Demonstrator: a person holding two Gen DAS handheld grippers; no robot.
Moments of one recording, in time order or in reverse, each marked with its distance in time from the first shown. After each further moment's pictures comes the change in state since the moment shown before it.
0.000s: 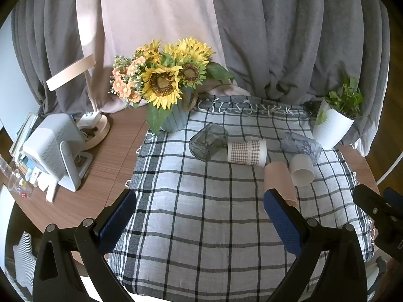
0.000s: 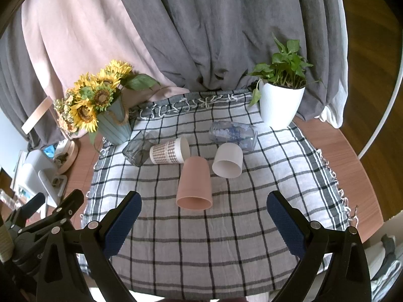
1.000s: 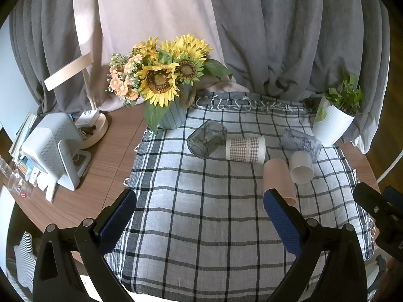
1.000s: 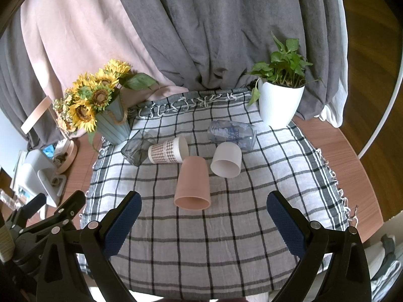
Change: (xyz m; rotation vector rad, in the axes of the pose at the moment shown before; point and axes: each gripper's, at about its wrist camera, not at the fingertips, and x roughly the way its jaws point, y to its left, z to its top) left arm 0.005 -0.003 -0.005 0.002 0.011 -0.004; right arm 0.001 -0.003 0.001 -0.002 0.004 0.002
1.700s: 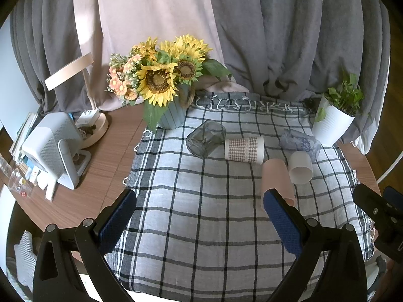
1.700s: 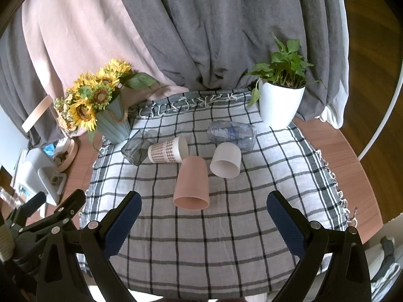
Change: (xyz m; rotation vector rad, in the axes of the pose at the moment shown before) left arm 0.000 0.000 0.000 -0.001 0.006 -0.001; right arm 0.001 0.002 0.000 -0.002 0.002 0.000
